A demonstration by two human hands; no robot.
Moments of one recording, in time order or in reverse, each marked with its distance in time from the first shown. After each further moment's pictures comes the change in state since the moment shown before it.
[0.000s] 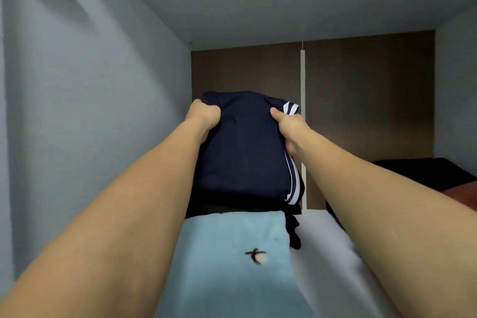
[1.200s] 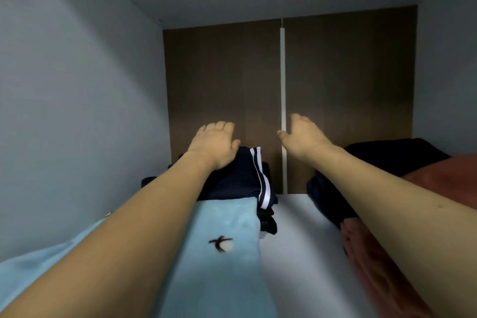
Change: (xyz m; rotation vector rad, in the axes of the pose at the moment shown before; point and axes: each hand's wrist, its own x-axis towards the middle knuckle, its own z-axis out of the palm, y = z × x) left_hand -0.062 -0.052 0.074 0.992 -0.200 0.641; right_hand -0.007 0.036 -0.086 -1.194 0.099 -0.319
